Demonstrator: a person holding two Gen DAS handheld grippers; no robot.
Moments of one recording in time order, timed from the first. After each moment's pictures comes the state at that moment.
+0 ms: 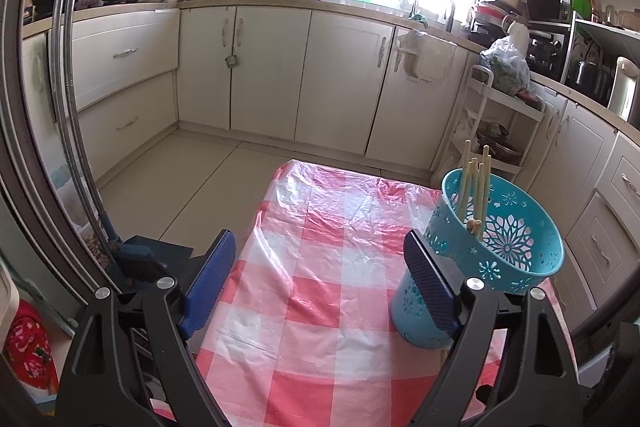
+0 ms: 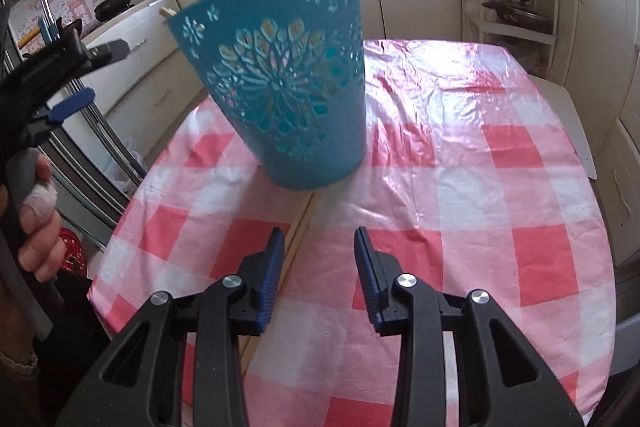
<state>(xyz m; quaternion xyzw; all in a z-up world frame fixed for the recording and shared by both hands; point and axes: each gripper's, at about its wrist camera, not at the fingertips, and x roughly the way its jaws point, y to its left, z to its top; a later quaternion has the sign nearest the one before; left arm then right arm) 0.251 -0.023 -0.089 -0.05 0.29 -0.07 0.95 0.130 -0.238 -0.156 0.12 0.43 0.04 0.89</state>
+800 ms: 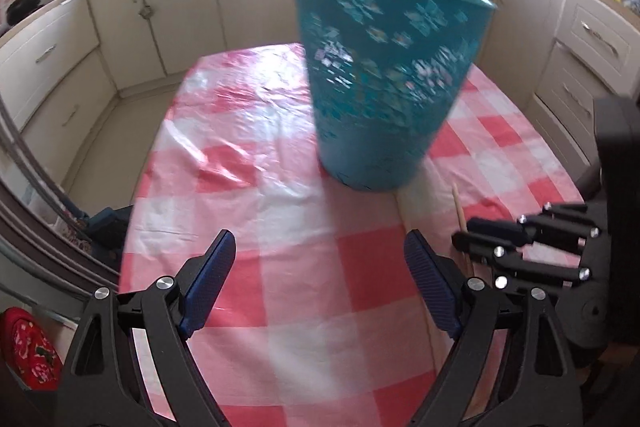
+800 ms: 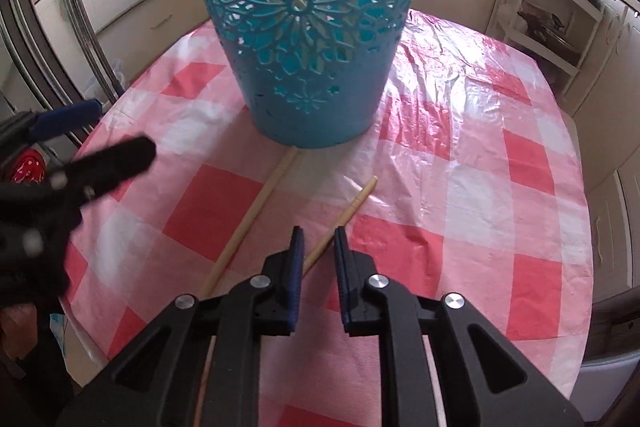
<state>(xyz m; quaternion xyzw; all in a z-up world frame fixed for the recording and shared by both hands) 0.204 -0.106 -0.170 0.10 0.43 -0.18 0.88 0.147 -0.239 -0.171 0.01 0.49 0.06 0.87</state>
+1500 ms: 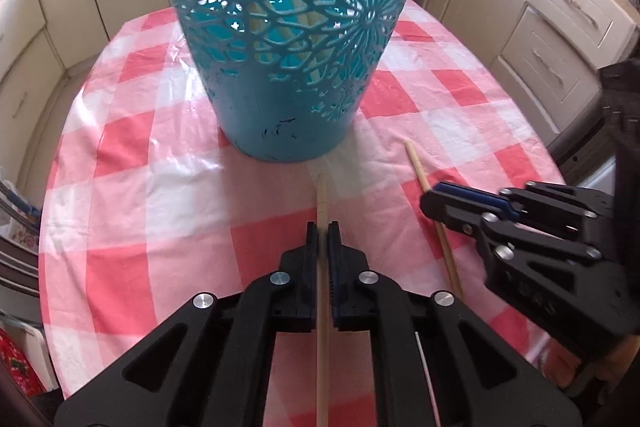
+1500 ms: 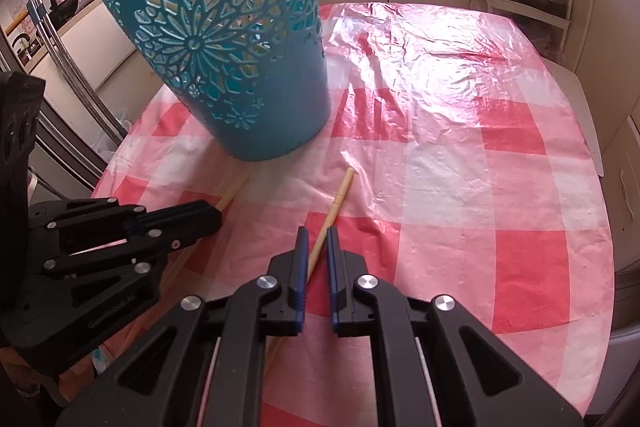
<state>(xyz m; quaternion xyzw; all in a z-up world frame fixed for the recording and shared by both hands) 0.207 -0.145 -0.191 0.08 0.50 -0.25 0.83 0.141 -0.274 -0.177 0.11 0.47 0.07 0.87</state>
